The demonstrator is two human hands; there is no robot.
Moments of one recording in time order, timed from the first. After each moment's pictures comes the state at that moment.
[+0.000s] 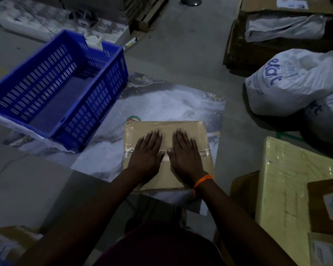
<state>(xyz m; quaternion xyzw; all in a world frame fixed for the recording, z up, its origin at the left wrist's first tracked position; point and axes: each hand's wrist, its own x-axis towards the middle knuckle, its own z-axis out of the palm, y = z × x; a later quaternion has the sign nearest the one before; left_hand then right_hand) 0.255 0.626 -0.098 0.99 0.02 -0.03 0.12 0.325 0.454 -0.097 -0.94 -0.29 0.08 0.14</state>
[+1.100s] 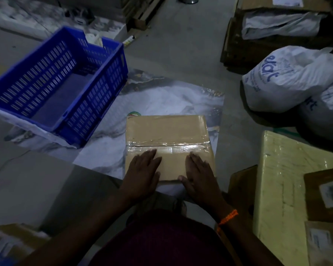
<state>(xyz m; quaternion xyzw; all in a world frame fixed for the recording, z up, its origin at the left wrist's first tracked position) 0.166 0.615 -0.083 0.98 -0.05 0.03 0.17 0.234 0.377 -0.079 -0.94 -0.28 0.12 0.18</state>
